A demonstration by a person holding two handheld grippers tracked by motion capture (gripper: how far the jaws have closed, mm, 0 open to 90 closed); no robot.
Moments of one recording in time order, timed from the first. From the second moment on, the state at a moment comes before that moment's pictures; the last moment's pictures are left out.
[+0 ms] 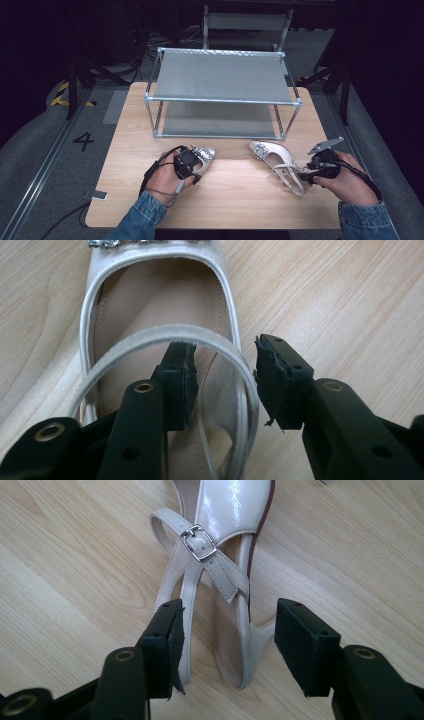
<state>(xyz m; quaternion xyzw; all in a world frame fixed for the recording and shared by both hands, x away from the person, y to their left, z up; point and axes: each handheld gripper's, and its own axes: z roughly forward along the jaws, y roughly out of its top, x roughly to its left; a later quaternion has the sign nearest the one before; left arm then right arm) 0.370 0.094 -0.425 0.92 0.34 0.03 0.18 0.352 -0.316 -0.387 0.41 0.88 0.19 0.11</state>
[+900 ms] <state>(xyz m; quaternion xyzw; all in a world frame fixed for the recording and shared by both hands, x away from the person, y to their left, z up) 0.369 0.085 -0.430 0.91 0.36 0.05 0.18 0.352 -0.315 -0.392 0.41 0.89 0.19 0.10</state>
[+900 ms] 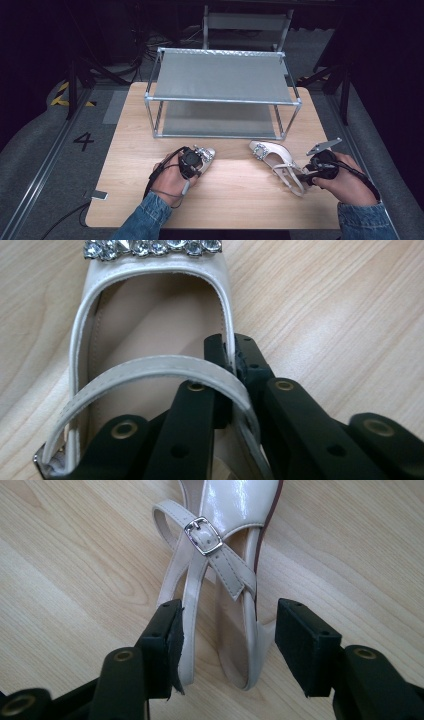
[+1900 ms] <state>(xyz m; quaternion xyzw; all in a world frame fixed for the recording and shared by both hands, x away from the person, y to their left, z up) 0.425 0.071 -0.385 0.89 0.39 0.10 0.21 0.349 -0.326 -0.390 0.42 0.88 0.19 0.11</state>
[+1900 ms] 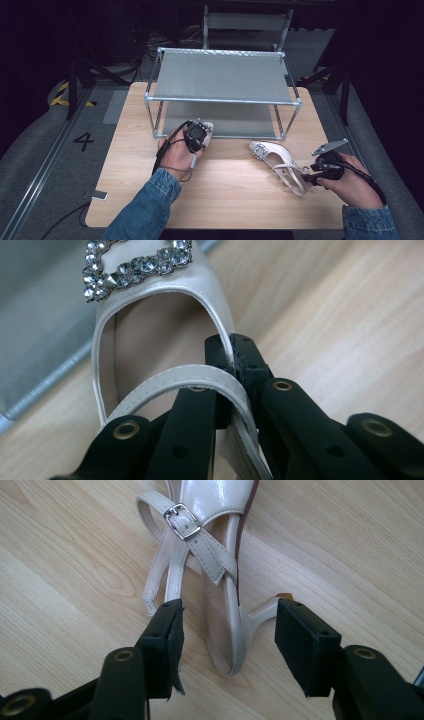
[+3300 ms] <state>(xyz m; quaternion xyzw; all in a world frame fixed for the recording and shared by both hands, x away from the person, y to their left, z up) 0.510 0.035 -0.416 0.87 0.44 0.14 0.20 0.346 -0.333 -0.393 0.43 0.88 0.19 0.10</state>
